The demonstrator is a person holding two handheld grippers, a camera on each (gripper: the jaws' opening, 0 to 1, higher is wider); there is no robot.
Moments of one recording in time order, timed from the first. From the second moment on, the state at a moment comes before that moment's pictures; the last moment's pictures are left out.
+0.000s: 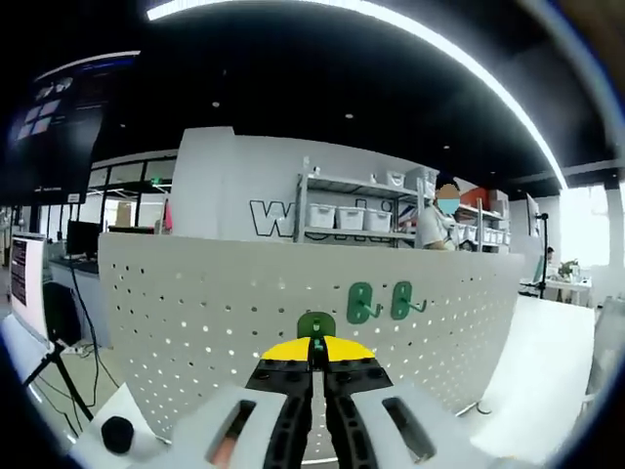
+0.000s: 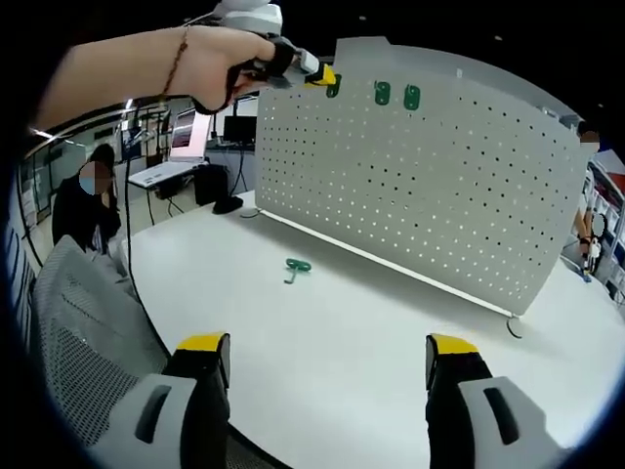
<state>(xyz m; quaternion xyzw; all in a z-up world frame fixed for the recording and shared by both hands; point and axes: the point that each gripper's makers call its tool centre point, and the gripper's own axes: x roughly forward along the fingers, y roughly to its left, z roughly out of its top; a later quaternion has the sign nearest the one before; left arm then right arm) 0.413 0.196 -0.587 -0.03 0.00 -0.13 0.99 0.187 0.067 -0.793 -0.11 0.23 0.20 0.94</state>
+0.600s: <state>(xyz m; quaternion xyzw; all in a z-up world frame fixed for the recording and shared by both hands) 0.442 0.190 -0.578 -0.05 -0.03 -0.10 0.99 0.188 0.064 -0.796 -0.11 0.24 0.20 0.94</state>
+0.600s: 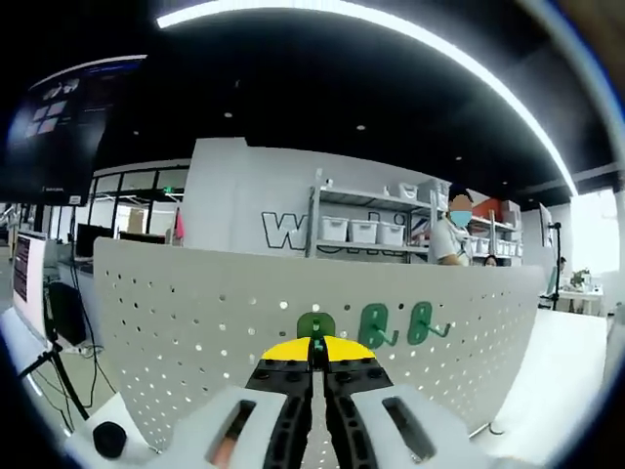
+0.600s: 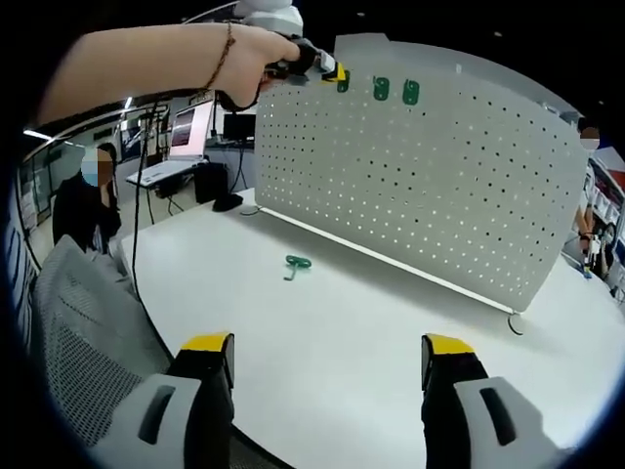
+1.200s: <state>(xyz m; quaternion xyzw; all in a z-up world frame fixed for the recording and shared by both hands) 0.464 0.186 -0.574 -0.04 -0.04 -0.08 1.00 0.187 0.063 -0.798 -0.11 0.25 0.20 0.94</state>
